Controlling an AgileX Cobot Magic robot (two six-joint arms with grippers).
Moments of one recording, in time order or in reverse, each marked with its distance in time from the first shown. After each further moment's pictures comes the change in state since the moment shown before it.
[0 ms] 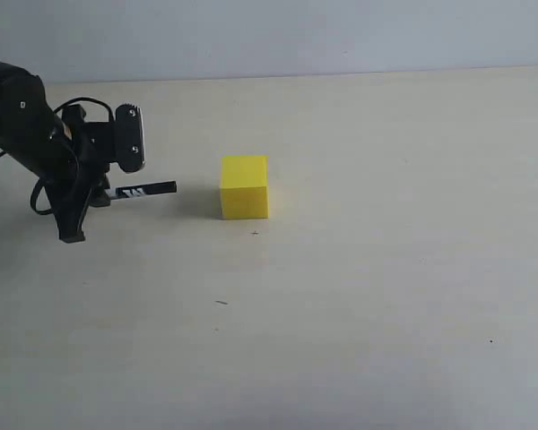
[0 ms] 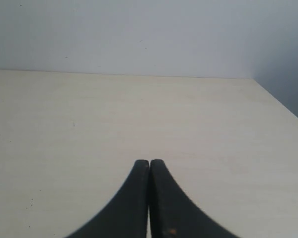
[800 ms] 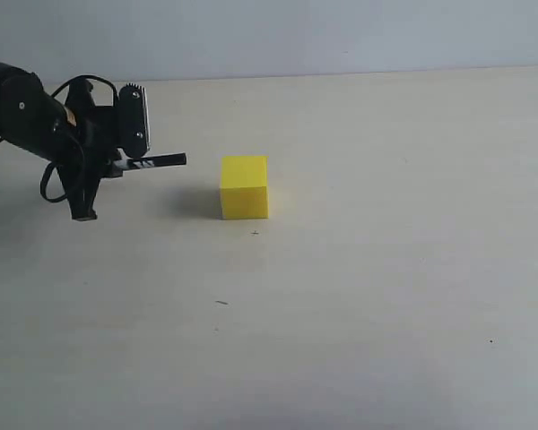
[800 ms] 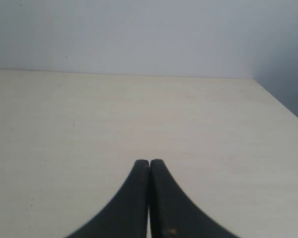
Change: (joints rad) left arm 0.004 0.009 0.000 0.011 -0.180 0.046; right arm 0.000 0.000 0.000 0.000 0.000 0.000
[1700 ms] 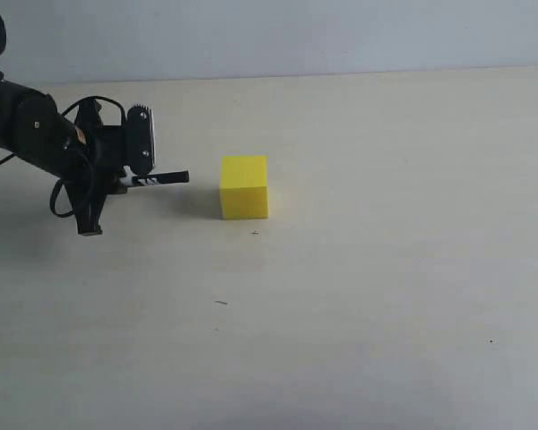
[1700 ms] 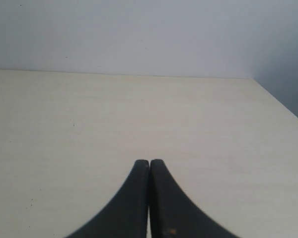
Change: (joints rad) left arm -0.002 0.065 0.000 0.000 -0.029 0.000; right arm 0.000 0.000 0.000 0.000 0.000 0.000
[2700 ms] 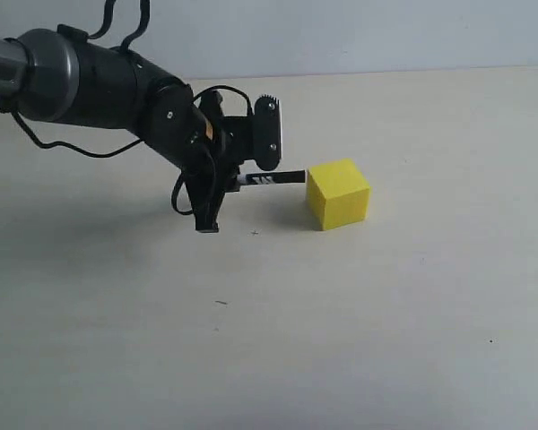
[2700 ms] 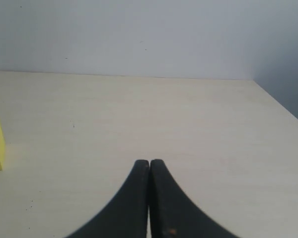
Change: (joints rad) left arm -0.326 0.055 -0.232 -0.010 0.174 -0.185; right arm 0.000 0.000 0.000 0.000 -0.002 0.000
